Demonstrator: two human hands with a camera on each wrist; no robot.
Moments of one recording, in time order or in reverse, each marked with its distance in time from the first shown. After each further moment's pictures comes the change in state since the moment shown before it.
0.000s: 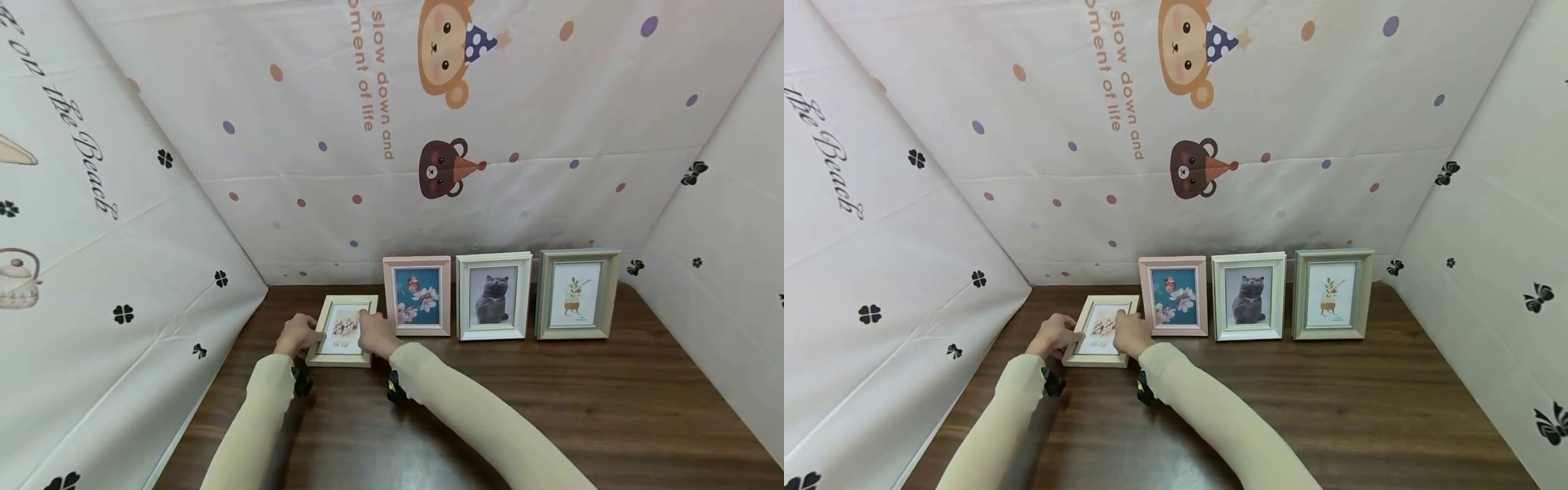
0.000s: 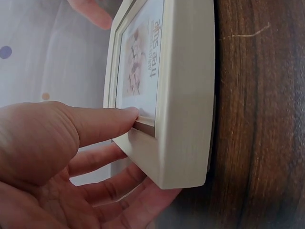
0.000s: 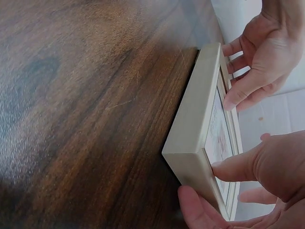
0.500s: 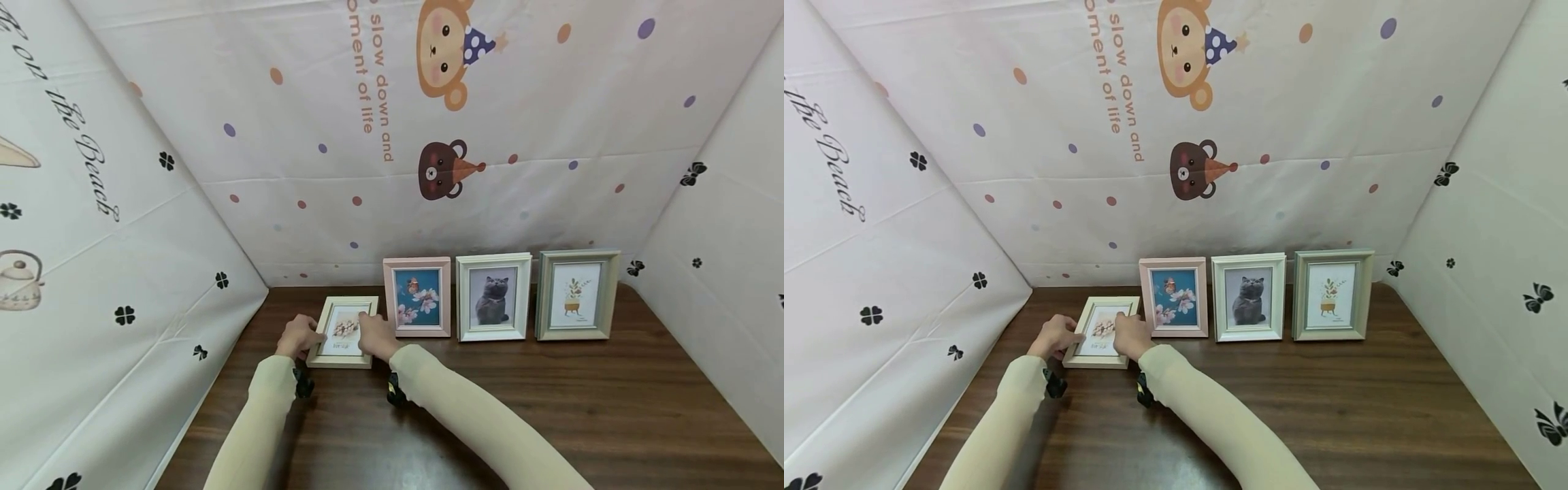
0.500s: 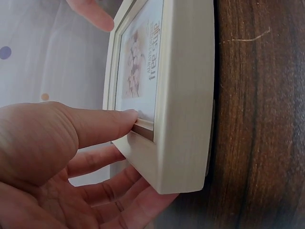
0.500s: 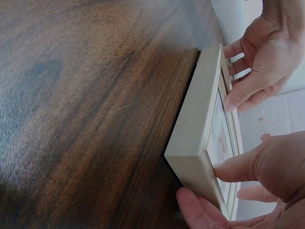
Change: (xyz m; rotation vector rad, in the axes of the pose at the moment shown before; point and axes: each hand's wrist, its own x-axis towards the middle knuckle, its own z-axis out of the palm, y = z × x) left_hand 0.003 0.000 0.002 0.012 0.018 0.011; right_hand 0.000 0.002 0.000 0.018 0.013 -0.030
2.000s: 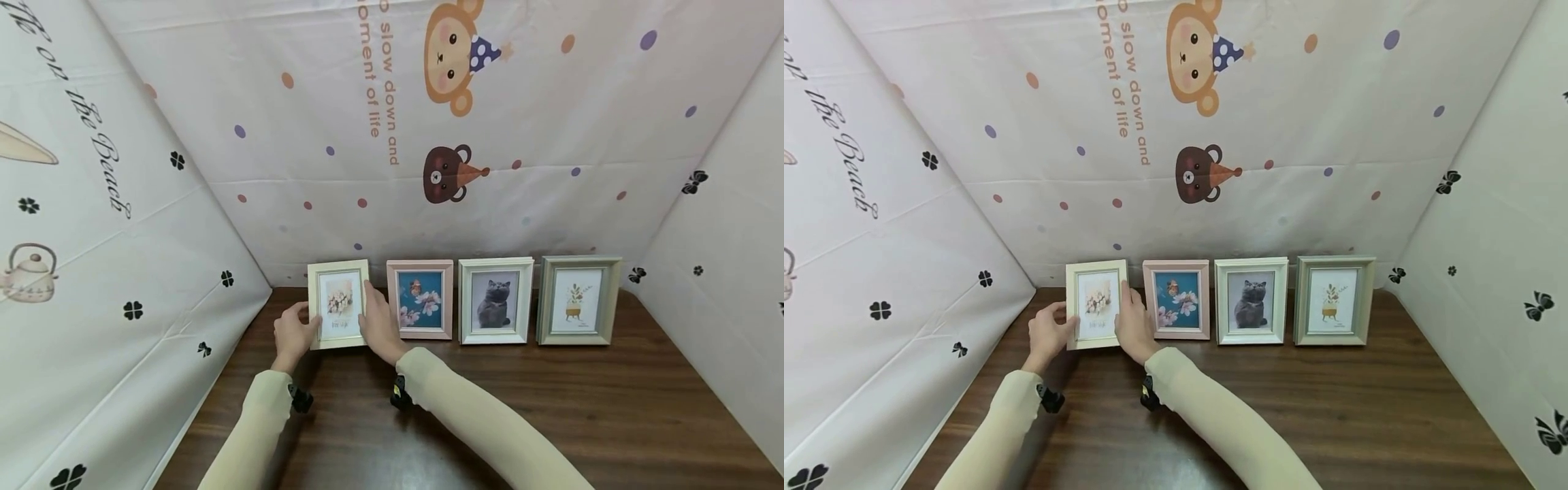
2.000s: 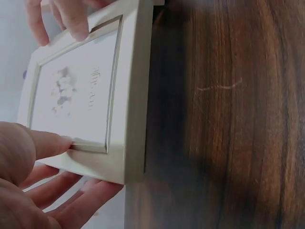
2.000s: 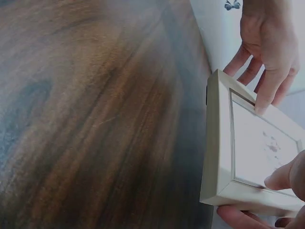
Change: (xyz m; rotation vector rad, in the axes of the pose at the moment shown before) left_hand -0.027 0.004 -0.001 -0.159 0.499 0.194; right_hand -0.009 -0.001 -0.011 0.145 0.437 -0.230
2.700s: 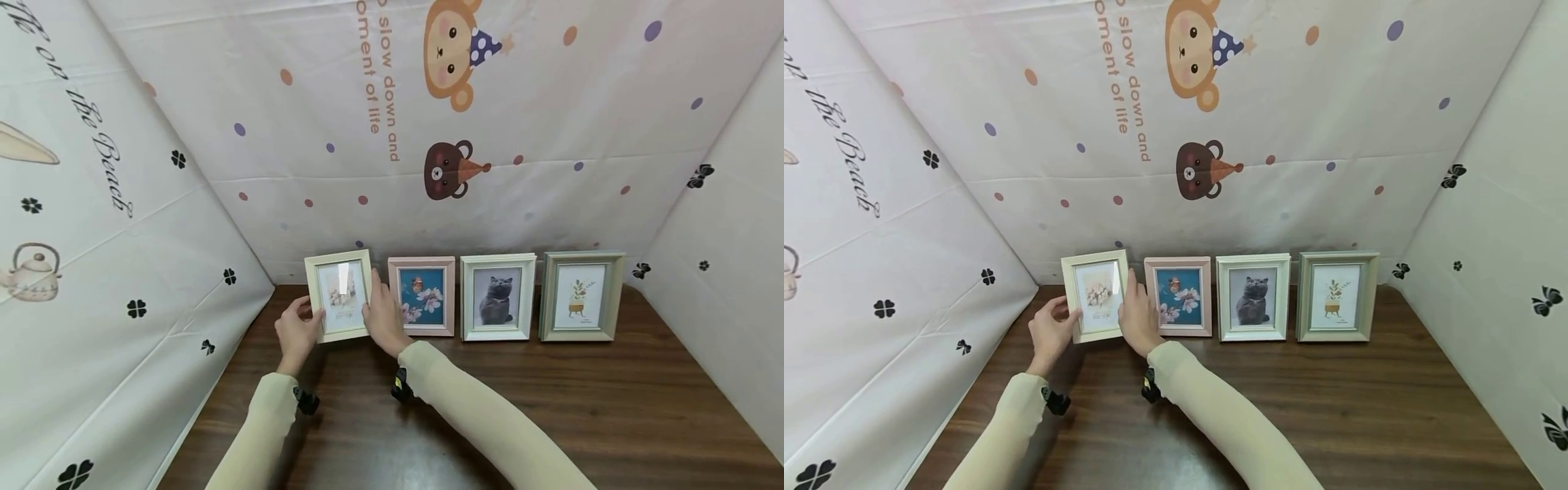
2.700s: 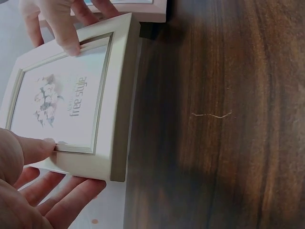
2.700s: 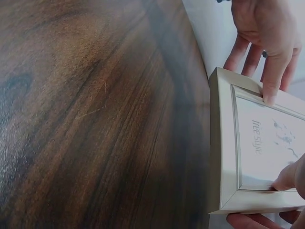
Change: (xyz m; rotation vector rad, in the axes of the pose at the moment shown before) left_hand -0.007 0.008 0.005 -0.112 0.164 0.037; right_hand 0.009 0.001 -0.005 -0.030 0.070 0.073
